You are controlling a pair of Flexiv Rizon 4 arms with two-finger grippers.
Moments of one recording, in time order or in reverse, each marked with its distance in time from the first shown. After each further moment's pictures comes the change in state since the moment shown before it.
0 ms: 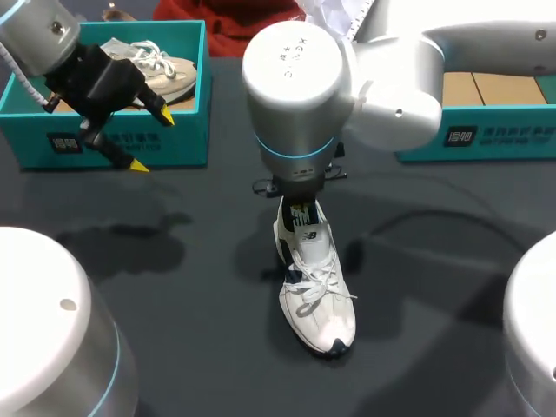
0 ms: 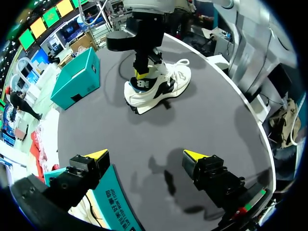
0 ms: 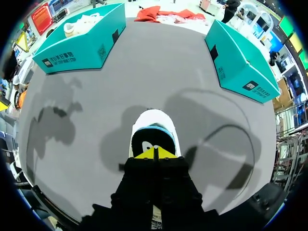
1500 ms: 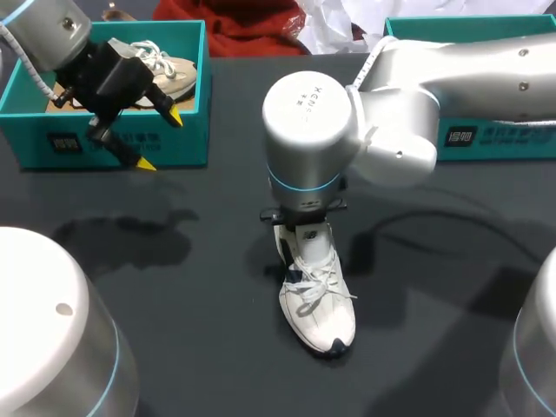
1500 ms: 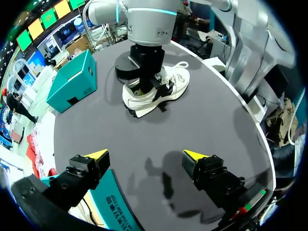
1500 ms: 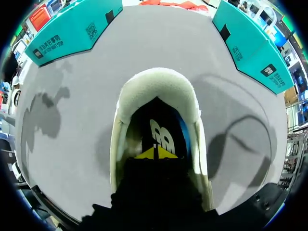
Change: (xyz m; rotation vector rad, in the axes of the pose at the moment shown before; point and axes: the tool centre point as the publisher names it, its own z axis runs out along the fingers) left arm -0.008 -0.002 0.010 0.024 0.040 0.006; right arm 0.004 -0.024 0.066 0.031 0.030 0.011
